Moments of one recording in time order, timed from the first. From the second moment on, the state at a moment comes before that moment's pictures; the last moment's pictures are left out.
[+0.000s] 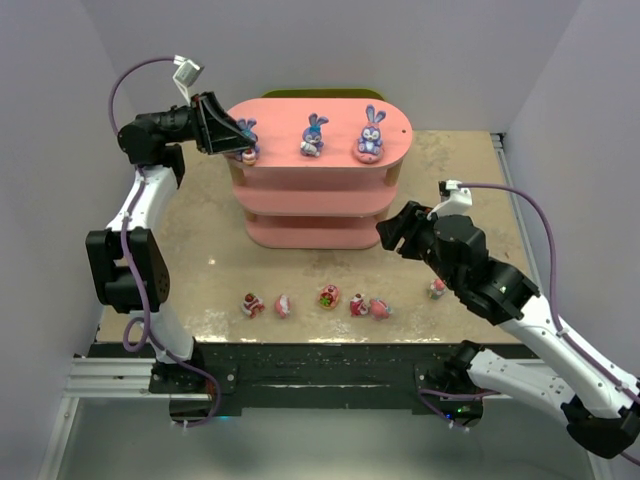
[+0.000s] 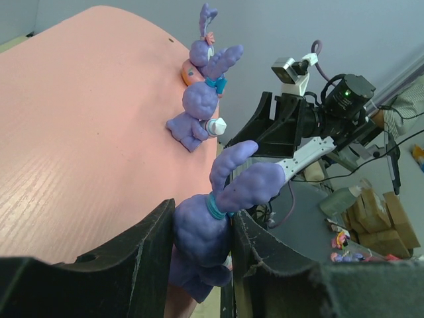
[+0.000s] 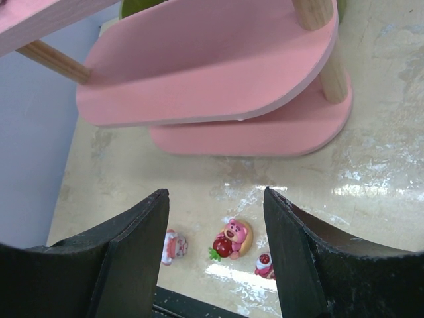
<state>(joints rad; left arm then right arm) 0.05 1.78 1.51 1.30 1.48 -1.60 0.77 0.83 1.01 -0.53 0.39 0.71</state>
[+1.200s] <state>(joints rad) 0.02 1.79 1.62 1.32 1.48 -1.32 0.77 0.89 1.05 -0.54 0.39 0.71</state>
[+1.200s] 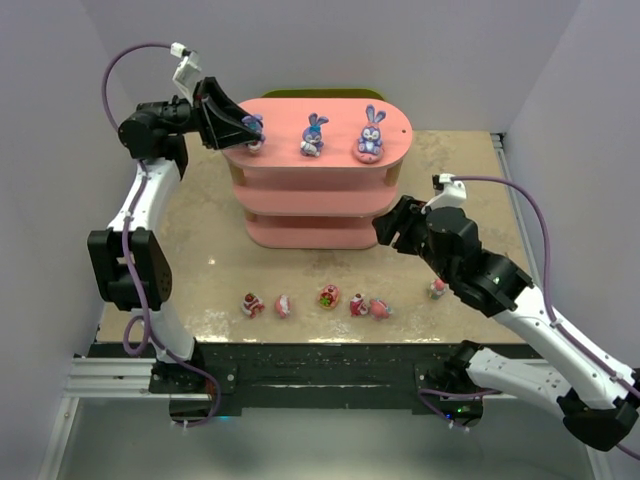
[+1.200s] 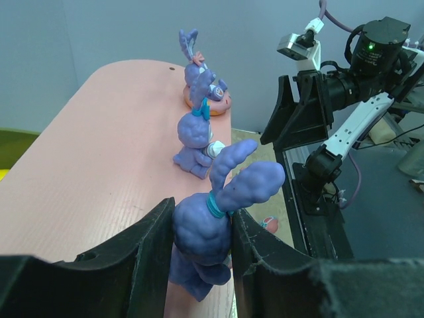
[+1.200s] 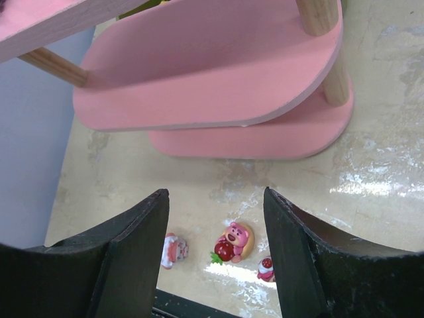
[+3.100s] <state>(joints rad) 0.01 1.84 1.69 1.32 1.49 -1.31 0.77 0.92 1.05 -0.54 0.40 0.71</state>
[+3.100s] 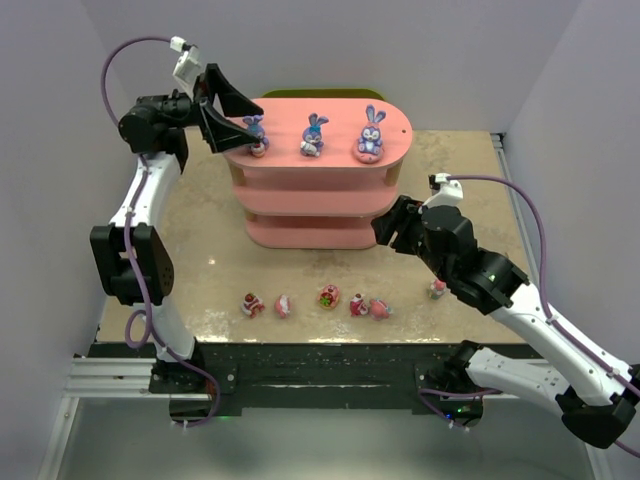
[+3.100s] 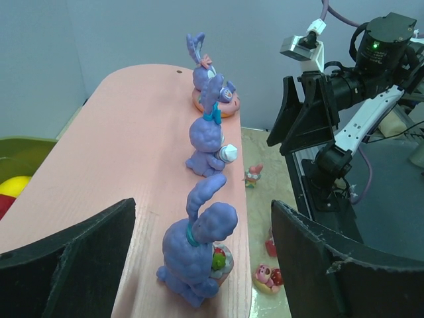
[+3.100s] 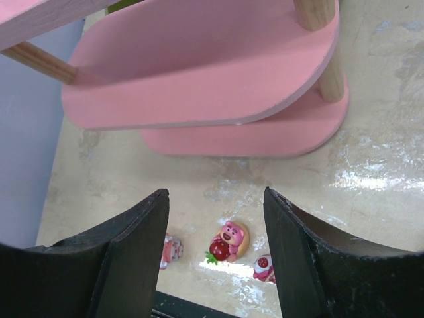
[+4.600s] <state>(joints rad) 0.05 0.70 1.23 -0.36 0.10 -0.42 0.77 0.71 0.85 -0.57 0.37 0.58</state>
